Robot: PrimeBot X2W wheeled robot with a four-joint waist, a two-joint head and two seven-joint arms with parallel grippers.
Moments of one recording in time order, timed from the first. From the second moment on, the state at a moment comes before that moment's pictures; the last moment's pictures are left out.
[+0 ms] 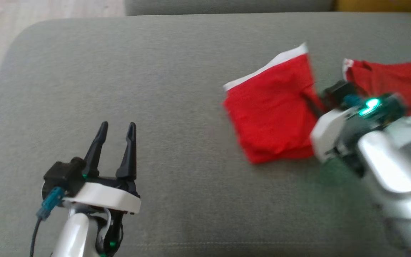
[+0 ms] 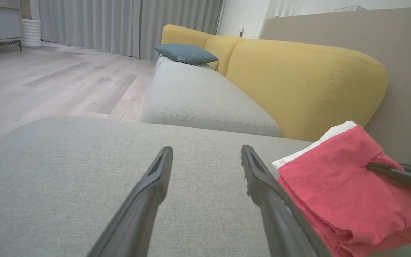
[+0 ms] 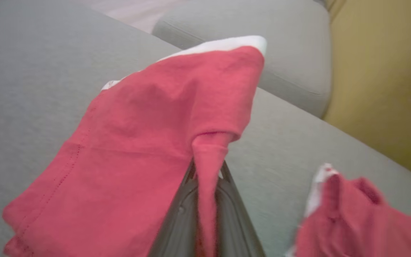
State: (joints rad) left arm -0.11 0.04 -0.16 0.17 -0.26 -0.08 -0.26; right arm -0.60 -0.31 0.49 0.61 0.16 0.13 0.16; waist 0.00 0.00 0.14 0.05
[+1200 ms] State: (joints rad) left arm -0.22 0.04 -0.17 0.17 -0.25 -0.12 -0.26; right arm -0.73 -0.57 0.09 0.72 -0.10 0.13 0.49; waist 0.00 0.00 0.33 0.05
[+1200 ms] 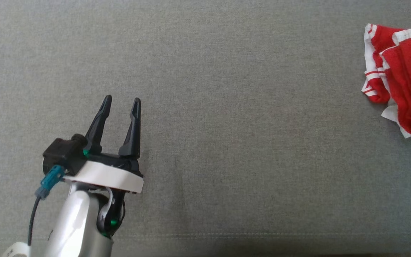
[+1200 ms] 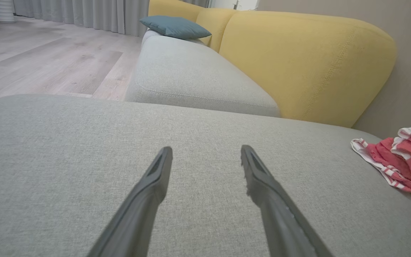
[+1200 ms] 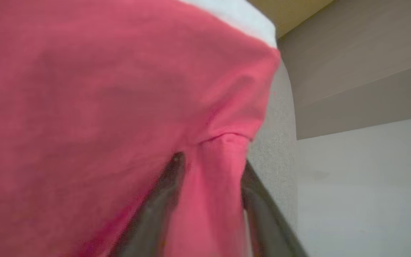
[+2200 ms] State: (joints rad) left arm -0.07 0.04 -0.12 0.15 -0.24 -0.09 -0.26; right arm -0.32 -0.09 0.15 0.42 0.09 0.13 -0.13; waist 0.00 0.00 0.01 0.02
